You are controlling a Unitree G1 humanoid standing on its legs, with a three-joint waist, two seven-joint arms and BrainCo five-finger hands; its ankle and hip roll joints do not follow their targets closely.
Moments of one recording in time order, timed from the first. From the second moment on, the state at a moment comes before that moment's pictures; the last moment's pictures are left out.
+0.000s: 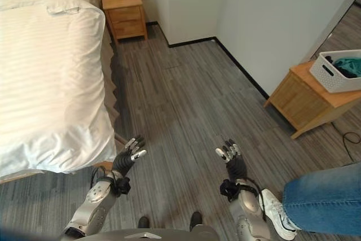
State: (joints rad) left arm 0.10 0.24 -0.31 0.25 -0.48 -0.14 -0.04; right arm 0.24 -0.20 0.14 0.21 0.59 -0.17 -0.08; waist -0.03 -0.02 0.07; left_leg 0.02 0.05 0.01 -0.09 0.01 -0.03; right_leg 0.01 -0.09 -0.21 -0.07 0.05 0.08
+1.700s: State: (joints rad) left arm 0.11 0.24 -0.10 0.33 -0.49 -0.10 0.03; right arm 0.15 -0.23 0.17 0.33 0.74 -0.09 0.04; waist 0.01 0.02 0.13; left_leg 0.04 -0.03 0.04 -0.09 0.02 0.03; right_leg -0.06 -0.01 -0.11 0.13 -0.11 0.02
